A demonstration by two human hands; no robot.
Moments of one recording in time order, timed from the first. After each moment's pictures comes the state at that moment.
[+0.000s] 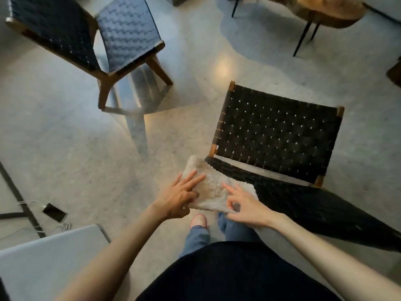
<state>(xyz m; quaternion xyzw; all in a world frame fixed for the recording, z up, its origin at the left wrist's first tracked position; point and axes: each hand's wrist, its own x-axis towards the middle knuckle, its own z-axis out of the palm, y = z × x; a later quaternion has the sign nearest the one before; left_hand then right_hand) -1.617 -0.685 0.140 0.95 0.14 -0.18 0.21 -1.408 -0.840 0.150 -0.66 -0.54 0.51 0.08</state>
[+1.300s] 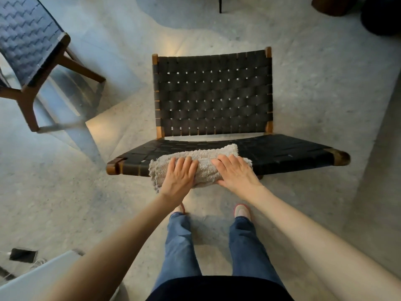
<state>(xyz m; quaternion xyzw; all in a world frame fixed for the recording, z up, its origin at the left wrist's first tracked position) -1.468 -0.846 0.104 0.99 0.07 -0.12 -0.08 -1.333 -0.983 0.096 -0.79 -0.58 0.18 -0.09</state>
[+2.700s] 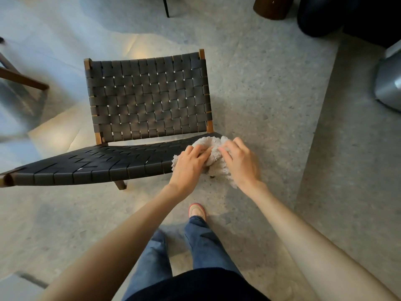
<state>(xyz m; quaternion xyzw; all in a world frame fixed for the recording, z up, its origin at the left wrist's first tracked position) -1.284 -1.054 0.107 0.97 0.09 -0.07 0.19 -1.187 -1.187 0.116 -0.91 -0.31 0.07 0.25</state>
